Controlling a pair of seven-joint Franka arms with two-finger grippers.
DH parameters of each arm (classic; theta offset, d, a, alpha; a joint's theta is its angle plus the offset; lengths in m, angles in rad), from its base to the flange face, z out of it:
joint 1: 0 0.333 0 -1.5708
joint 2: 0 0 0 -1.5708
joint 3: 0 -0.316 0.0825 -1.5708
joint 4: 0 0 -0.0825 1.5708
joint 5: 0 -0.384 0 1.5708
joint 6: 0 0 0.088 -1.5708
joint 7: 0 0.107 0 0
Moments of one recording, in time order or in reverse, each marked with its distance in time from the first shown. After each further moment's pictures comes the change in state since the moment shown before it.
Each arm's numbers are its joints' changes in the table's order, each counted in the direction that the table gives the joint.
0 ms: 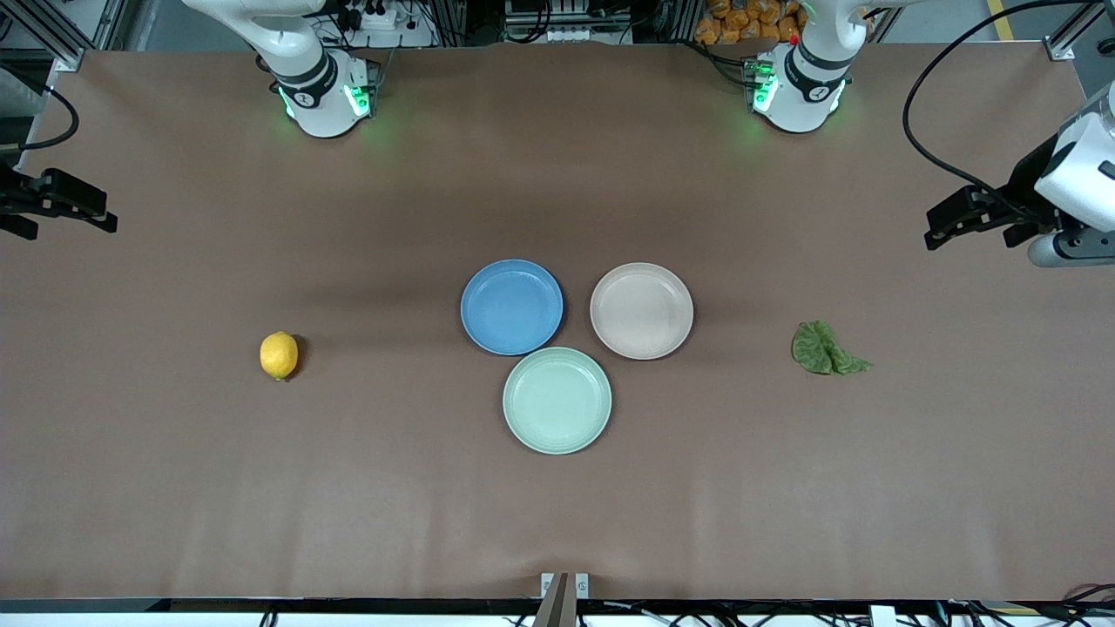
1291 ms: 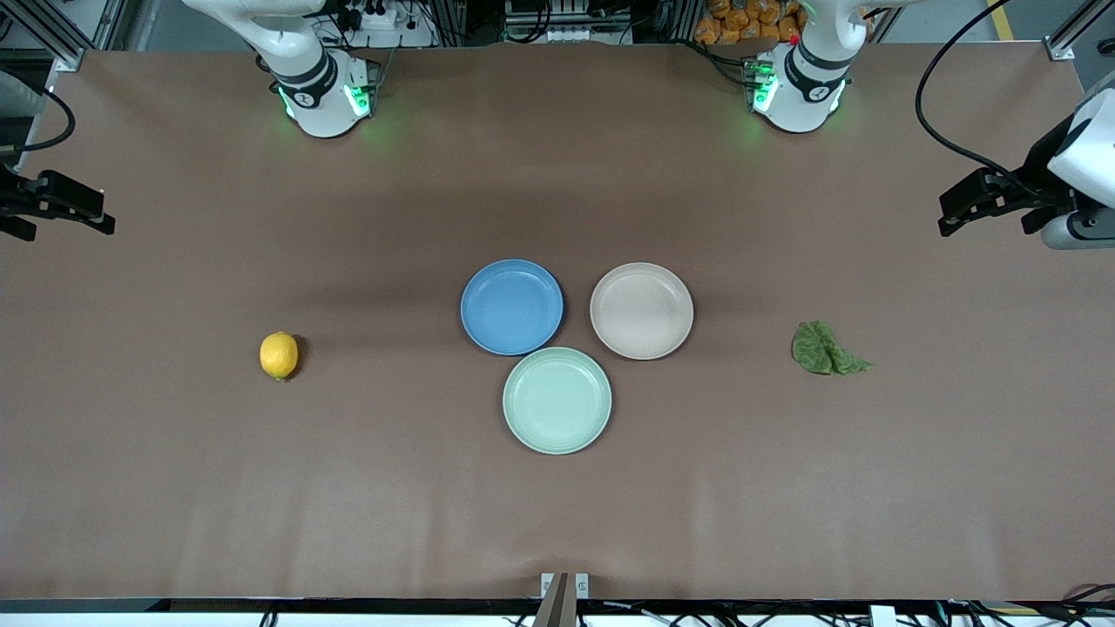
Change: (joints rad) left arm 0.002 -0.011 0.002 0.025 -0.021 0.032 0.021; right arm -0.002 0.001 0.001 0.000 -0.006 -0.003 0.000
